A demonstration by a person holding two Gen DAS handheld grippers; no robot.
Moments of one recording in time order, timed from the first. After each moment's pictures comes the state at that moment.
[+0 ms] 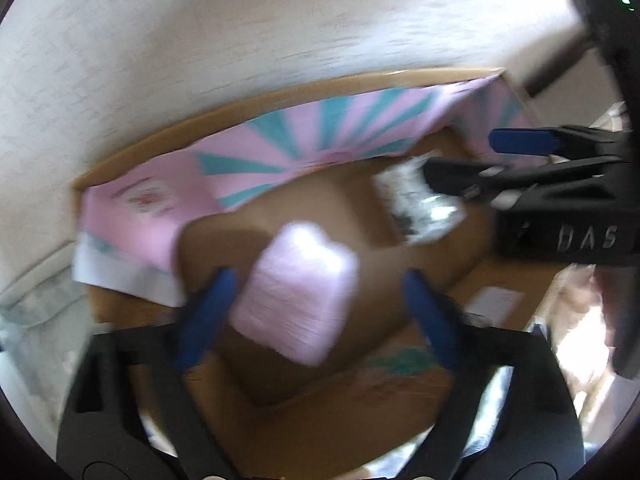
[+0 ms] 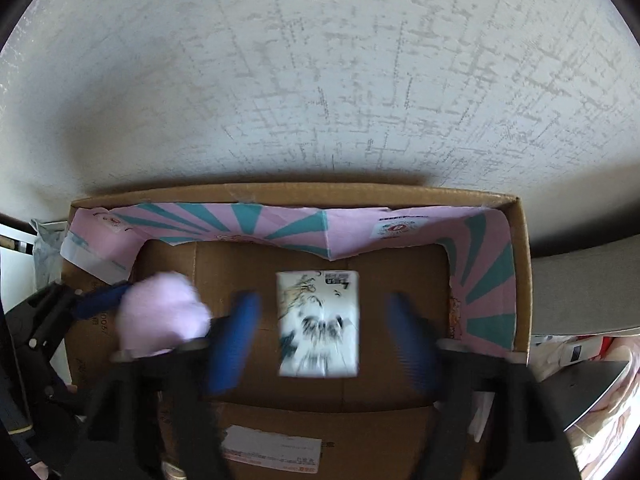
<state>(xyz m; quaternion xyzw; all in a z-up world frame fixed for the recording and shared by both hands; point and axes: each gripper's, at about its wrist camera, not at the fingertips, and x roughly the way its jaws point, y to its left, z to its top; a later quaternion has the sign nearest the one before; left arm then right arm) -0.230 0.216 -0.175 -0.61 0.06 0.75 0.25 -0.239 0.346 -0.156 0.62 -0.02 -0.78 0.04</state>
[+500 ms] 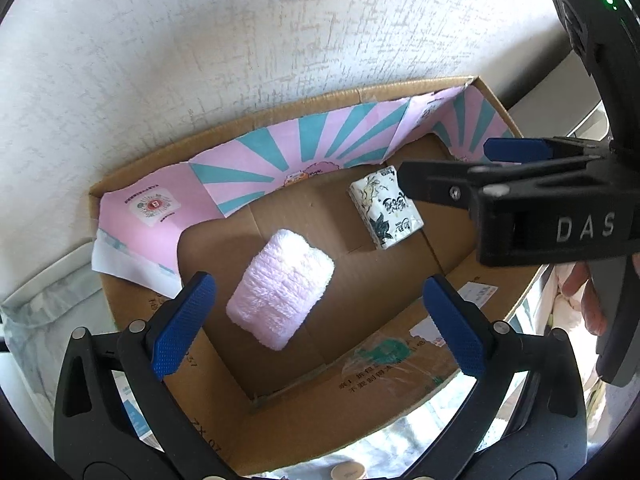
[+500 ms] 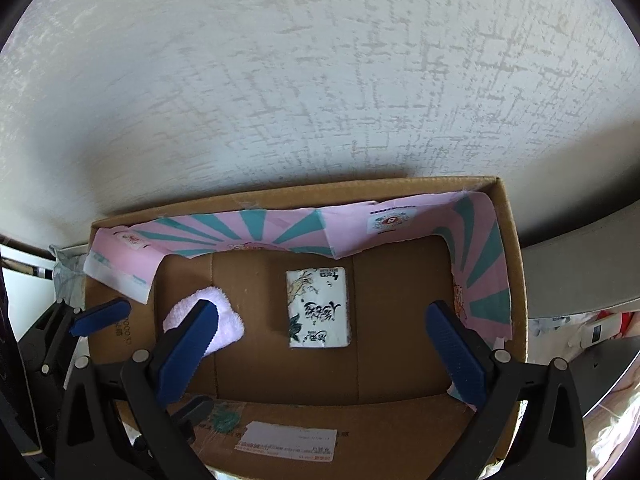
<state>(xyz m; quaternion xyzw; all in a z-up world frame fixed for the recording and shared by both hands) -0.191 0.220 -0.165 -0.58 0.07 0.77 0.24 -0.218 0.356 -0.143 0.61 -0.07 -0.79 0.03</state>
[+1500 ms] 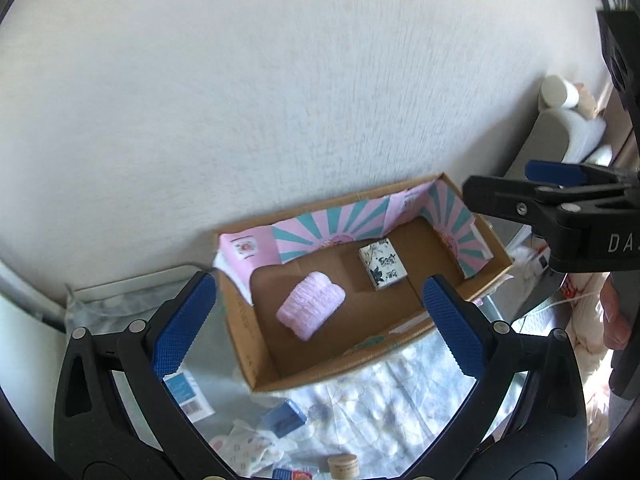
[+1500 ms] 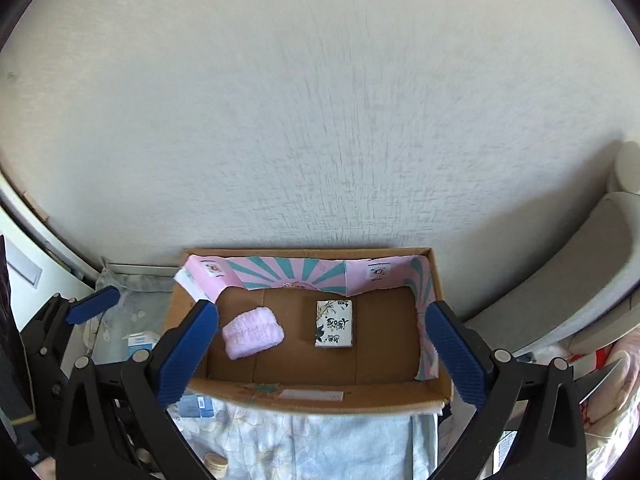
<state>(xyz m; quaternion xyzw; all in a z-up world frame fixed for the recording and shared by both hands) -0.141 0.184 -0.029 -0.42 0.06 0.89 0.17 -0.153 0.329 -0.022 0.46 -0.04 -0.89 0.05</state>
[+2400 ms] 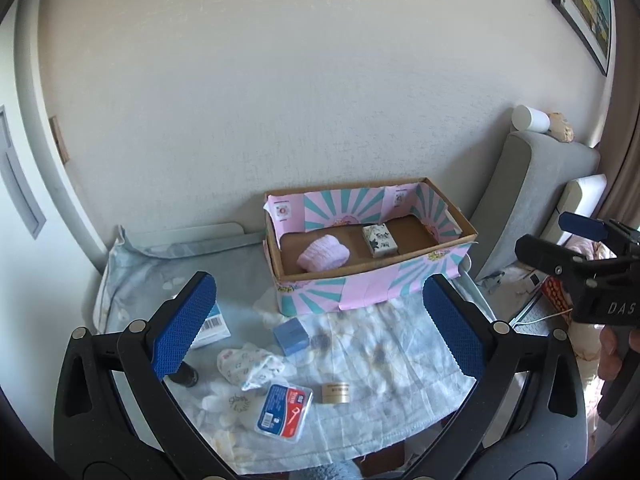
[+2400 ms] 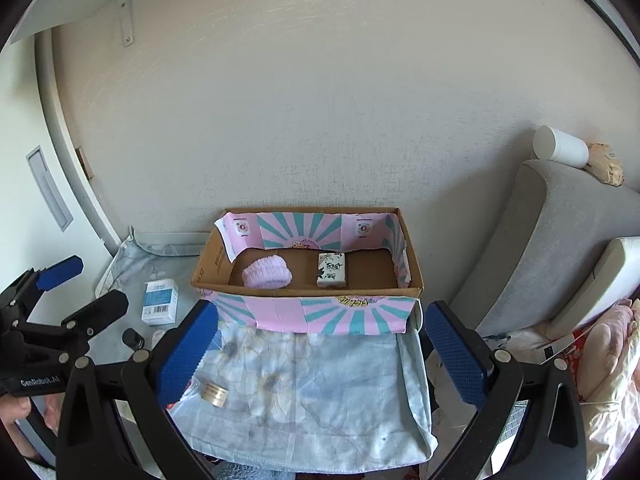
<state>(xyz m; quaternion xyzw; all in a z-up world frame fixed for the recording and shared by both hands) 0.024 0.129 -0.012 -0.33 0.02 0.93 0.13 0.034 0.312 -0.017 0.36 -0.01 -0.93 0.03</state>
